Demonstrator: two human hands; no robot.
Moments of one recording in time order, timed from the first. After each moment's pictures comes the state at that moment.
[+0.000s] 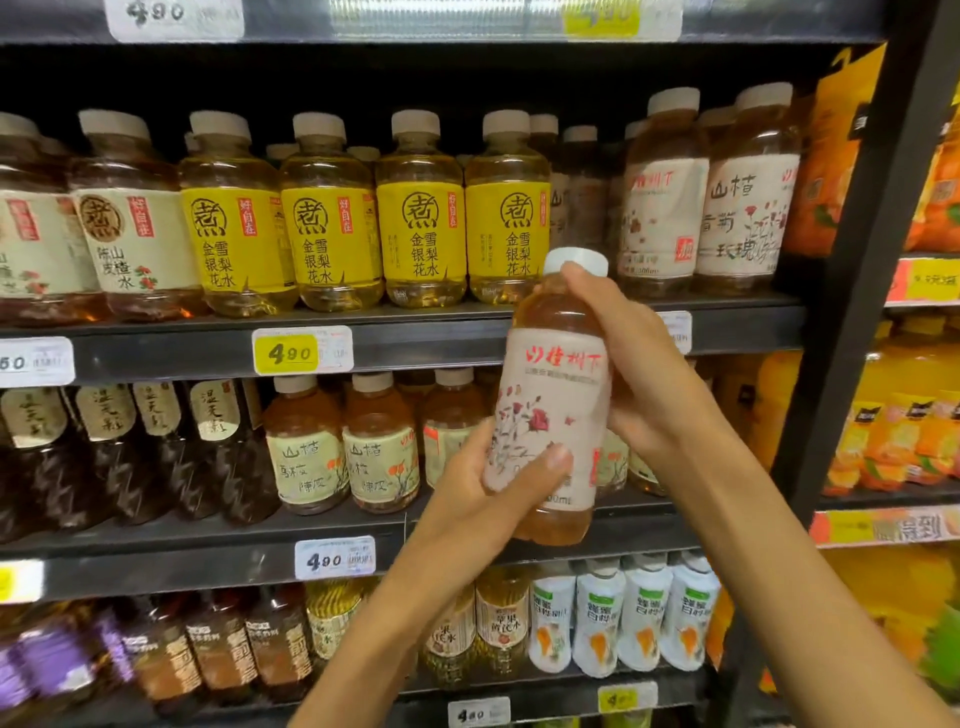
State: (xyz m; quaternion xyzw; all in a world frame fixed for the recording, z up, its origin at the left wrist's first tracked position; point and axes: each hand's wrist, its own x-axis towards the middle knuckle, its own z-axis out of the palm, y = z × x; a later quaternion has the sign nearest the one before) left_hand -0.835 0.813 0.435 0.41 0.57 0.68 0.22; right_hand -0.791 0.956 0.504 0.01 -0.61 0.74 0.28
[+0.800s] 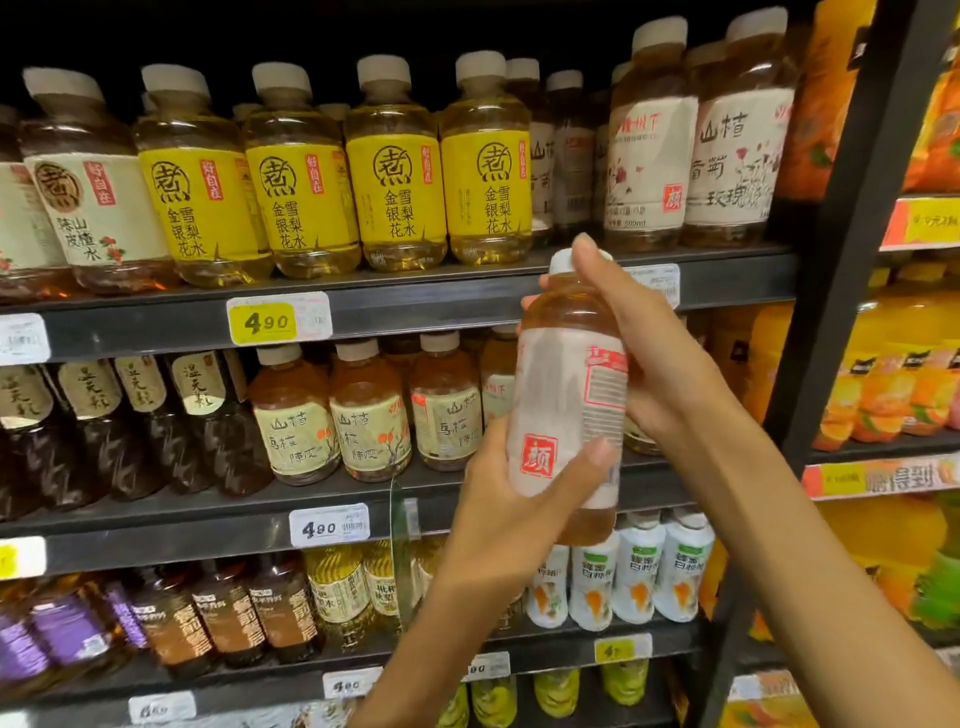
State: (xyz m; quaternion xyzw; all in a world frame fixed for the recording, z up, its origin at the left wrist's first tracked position) left_hand -0.801 0.829 0.418 0.38 0.61 0.67 0.20; right_hand -0.776 0.966 0.491 -0.03 -0.61 0.75 0.27
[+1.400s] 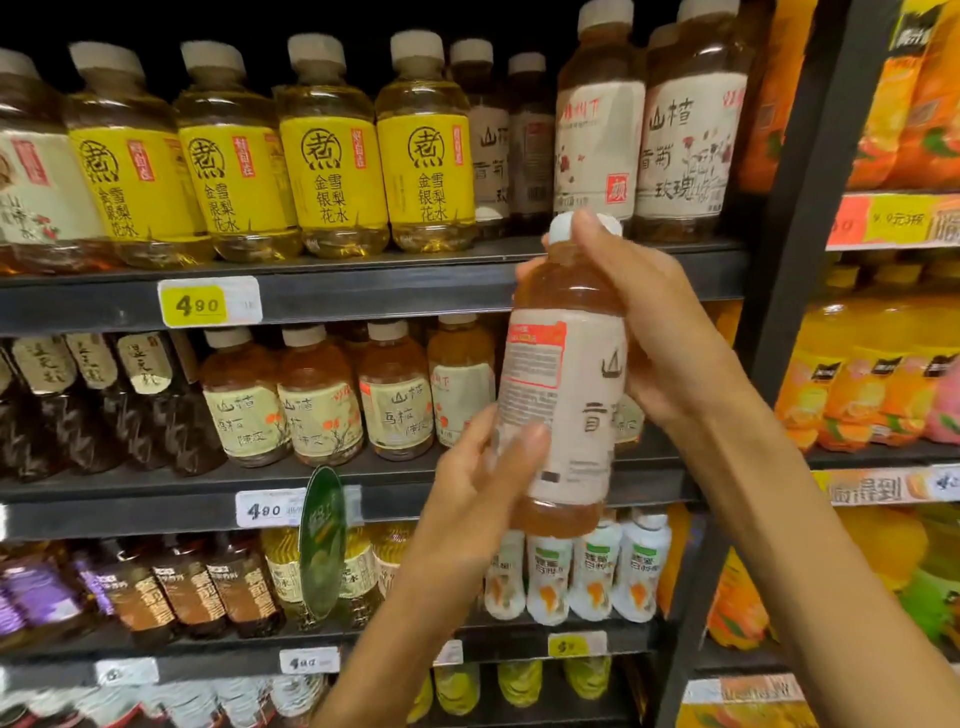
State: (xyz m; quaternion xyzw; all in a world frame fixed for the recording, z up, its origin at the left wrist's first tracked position) left_hand -0.771 0.868 0.413 0.35 0.55 0.73 0.23; right_hand -0.740 1.012 0.499 0.04 -0.63 0.72 0.29
